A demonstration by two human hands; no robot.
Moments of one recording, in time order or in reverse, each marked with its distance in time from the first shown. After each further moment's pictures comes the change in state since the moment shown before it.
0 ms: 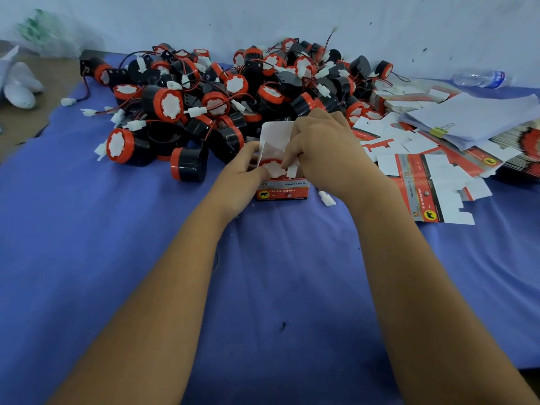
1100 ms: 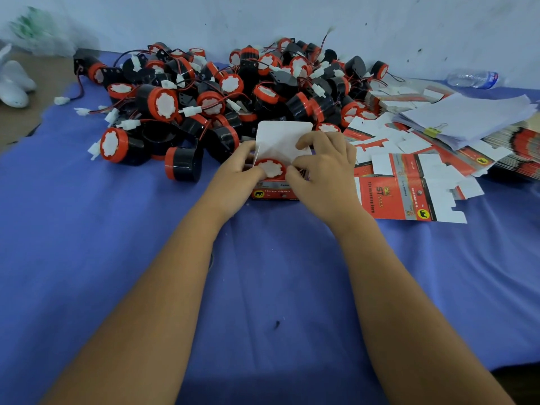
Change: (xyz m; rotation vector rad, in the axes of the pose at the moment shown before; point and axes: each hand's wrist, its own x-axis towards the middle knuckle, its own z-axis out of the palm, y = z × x) left_hand 0.002 -0.003 0.001 0.031 0.024 0.017; right_hand -0.028 0.001 0.060 0.263 0.410 0.226
